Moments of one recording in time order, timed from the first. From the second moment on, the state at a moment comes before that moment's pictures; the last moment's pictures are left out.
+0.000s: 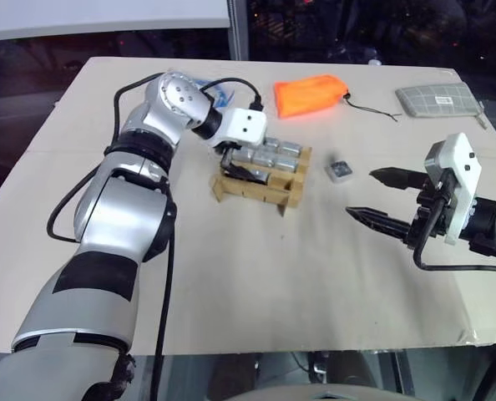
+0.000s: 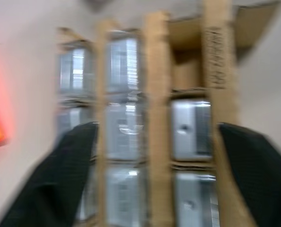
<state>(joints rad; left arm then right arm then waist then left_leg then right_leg) -1.45 0.50 -0.35 1.26 0.28 -0.48 -1.41 -0.37 -0.77 -0.33 -0.74 0.94 1.16 0.56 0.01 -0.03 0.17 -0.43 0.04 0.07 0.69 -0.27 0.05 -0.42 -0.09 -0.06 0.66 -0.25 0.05</state>
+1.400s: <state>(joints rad) -0.35 0.83 0.26 -0.37 -0.79 0.82 -1.03 -0.73 -0.26 -0.01 0.79 0.18 -0.03 0.56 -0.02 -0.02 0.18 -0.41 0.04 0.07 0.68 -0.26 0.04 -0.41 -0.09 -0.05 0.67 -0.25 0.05</state>
